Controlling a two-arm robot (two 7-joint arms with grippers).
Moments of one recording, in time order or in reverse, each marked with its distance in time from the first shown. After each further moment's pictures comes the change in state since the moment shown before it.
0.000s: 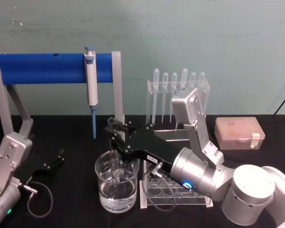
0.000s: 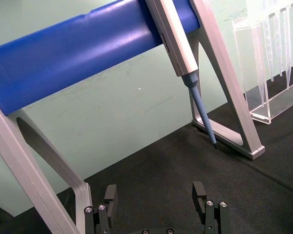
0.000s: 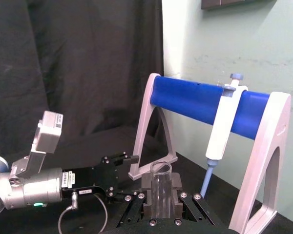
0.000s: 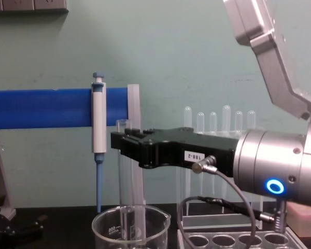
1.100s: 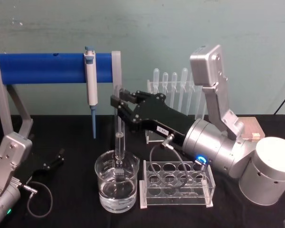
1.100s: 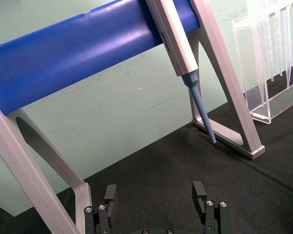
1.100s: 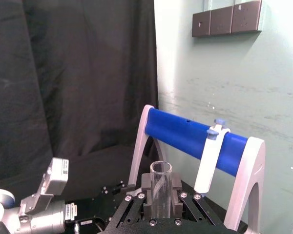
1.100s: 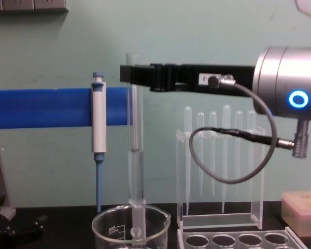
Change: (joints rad) left arm 0.000 0.000 0.000 0.000 0.000 0.000 0.000; right arm 0.032 0.047 0.048 -0.191 0.075 0.166 -0.062
